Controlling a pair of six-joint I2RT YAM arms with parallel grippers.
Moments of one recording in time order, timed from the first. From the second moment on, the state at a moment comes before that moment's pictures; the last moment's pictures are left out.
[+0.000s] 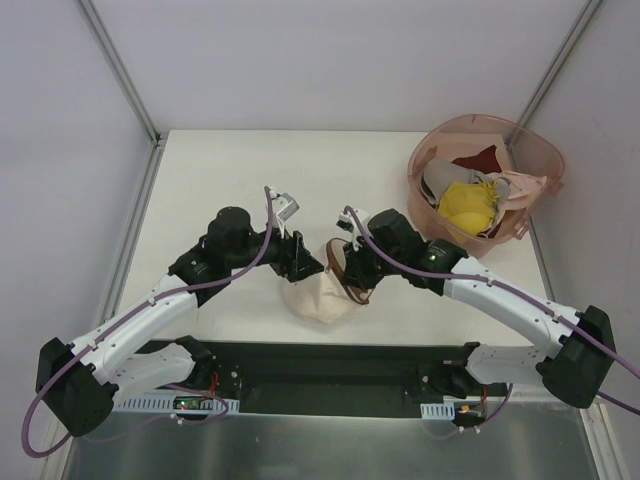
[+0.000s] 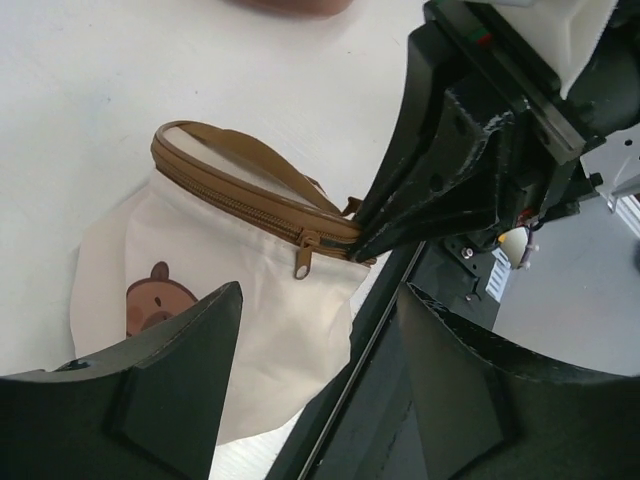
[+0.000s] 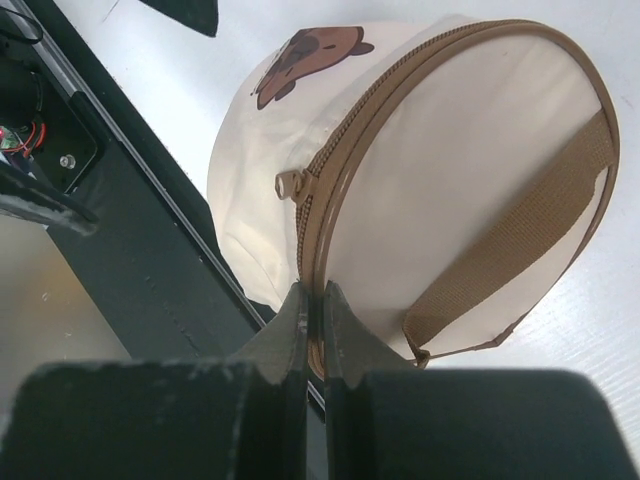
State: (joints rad) left arm -0.65 0.99 0.76 -0.14 0.52 -0.37; right arm 0.87 1.20 0.98 -0.55 -0.23 0.20
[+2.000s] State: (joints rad) left arm -0.71 1.09 0.78 -0.20 0.47 -0.32; right arm 0.85 1.29 1.03 -0.53 -0.34 0.24
